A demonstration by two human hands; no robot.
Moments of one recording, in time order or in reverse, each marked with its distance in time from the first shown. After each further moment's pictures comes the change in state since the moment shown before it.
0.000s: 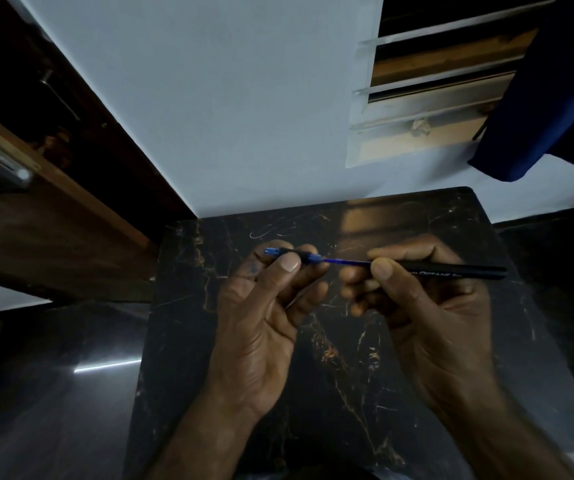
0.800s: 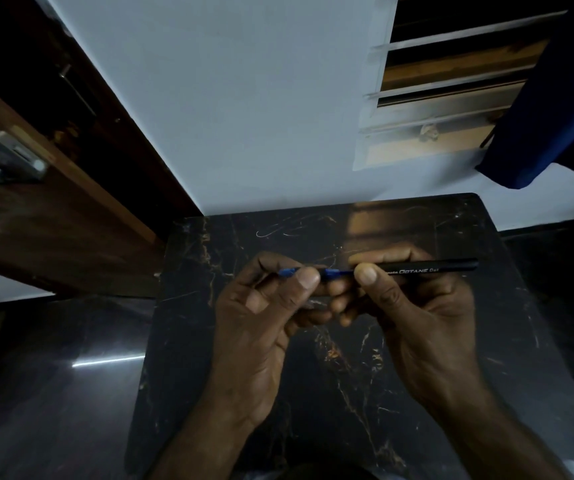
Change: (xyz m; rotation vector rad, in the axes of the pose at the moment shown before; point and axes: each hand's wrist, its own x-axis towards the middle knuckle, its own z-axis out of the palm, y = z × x) left_hand -0.012 0.000 -0.015 0.316 0.008 0.159; right_hand -0.002 0.014 0.007 -0.055 -0.124 -0.011
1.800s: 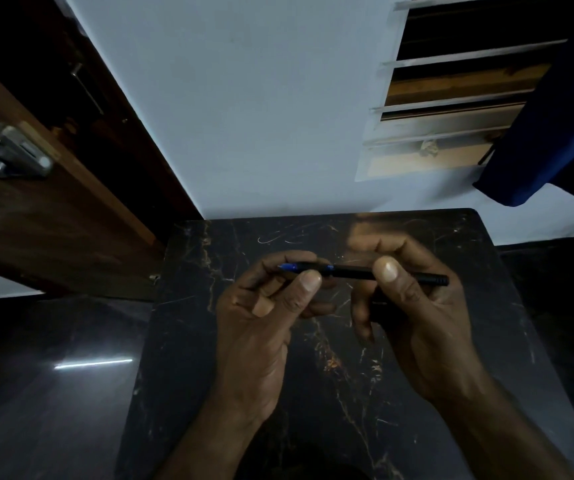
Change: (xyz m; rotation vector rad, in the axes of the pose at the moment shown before) left_hand 0.007 0.000 -0.010 -0.032 0.012 0.111; right_hand 0.016 -0.001 0.007 -0.038 -0.068 0.104
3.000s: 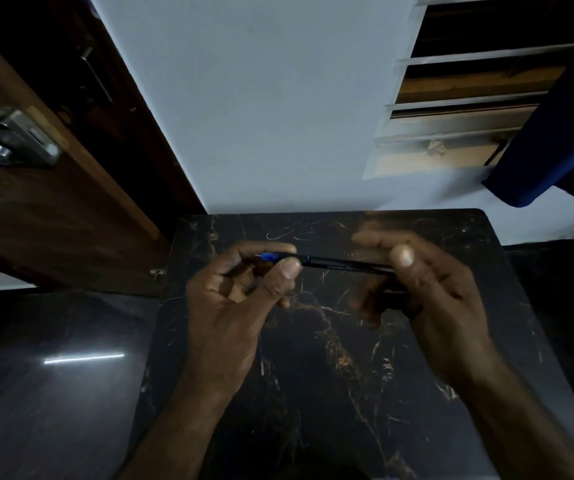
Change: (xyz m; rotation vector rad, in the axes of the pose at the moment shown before) left_hand 0.021 0.017 -0.068 0.297 0.010 0.164; right_hand 0.010 0.015 0.010 -0.213 -0.022 -0.003
